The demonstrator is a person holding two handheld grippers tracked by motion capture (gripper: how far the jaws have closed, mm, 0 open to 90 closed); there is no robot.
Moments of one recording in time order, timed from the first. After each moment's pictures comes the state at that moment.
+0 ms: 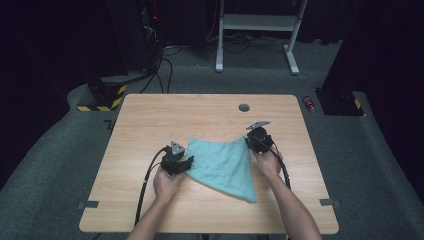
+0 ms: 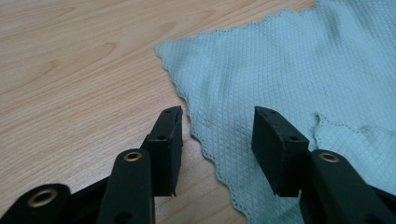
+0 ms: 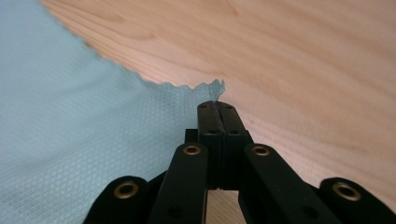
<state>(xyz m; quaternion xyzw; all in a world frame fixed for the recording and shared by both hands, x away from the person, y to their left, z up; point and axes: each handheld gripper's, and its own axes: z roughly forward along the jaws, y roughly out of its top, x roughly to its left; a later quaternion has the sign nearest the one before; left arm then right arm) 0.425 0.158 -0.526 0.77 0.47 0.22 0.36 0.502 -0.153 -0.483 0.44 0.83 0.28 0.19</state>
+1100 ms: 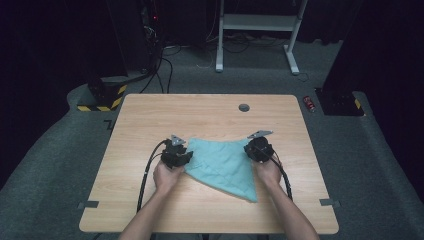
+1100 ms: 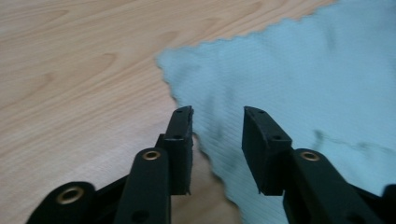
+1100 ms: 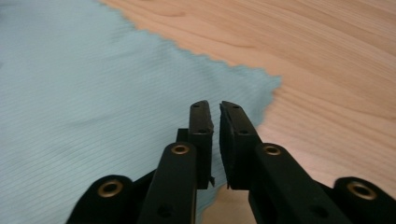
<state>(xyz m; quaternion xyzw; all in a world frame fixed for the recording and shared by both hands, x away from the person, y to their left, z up) 0.441 0.161 -0.512 0.79 0.47 0.18 0.36 0.476 -0.157 -0.498 0.43 0.83 0.31 0.18</state>
